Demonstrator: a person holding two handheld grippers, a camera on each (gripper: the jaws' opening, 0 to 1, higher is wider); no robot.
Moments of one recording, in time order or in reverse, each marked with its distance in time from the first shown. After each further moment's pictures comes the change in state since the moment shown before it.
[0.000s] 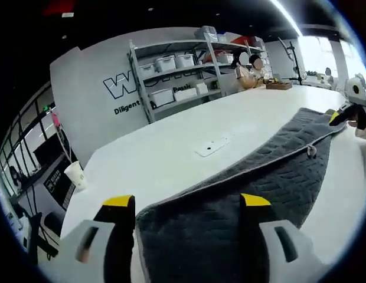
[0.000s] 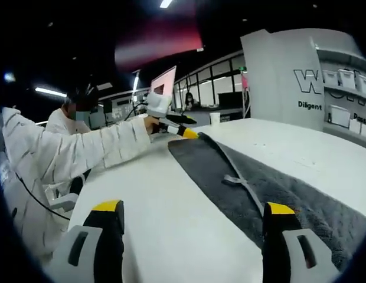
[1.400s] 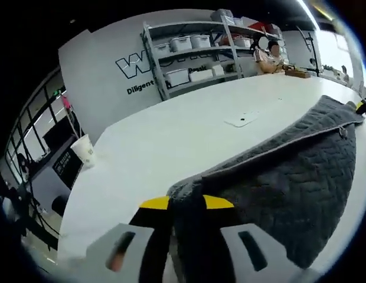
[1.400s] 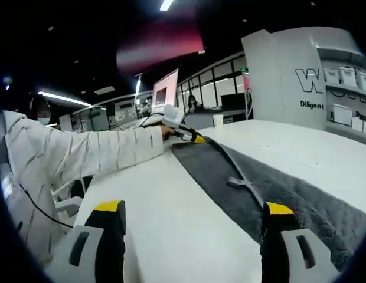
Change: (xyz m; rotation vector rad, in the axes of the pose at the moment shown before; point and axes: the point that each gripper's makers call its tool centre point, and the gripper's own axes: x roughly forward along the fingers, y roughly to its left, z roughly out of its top) left arm 0.030 0.046 -0.048 -0.028 0.117 0.094; right arm -0.001 0.006 0.004 0.016 -0.019 0.028
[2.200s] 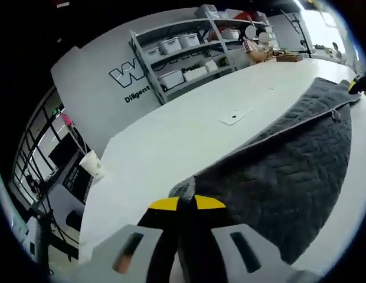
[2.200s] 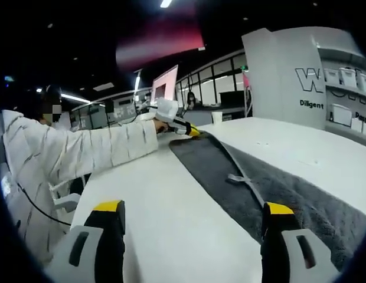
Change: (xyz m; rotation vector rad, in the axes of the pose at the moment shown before) left arm -0.030 -0.010 0.008 0.123 0.012 0.035; right arm 0.000 -0.001 -0.006 -0.012 0.027 -0.012
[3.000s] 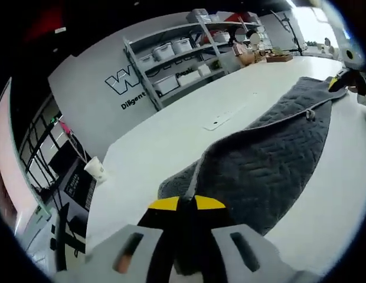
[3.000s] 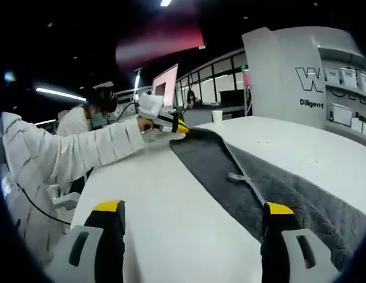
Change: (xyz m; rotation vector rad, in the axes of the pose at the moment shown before) left arm -0.053 -0.022 0.003 0.042 -0.025 -0.020; right arm 0.001 0.000 -0.001 0.000 0.009 -0.002
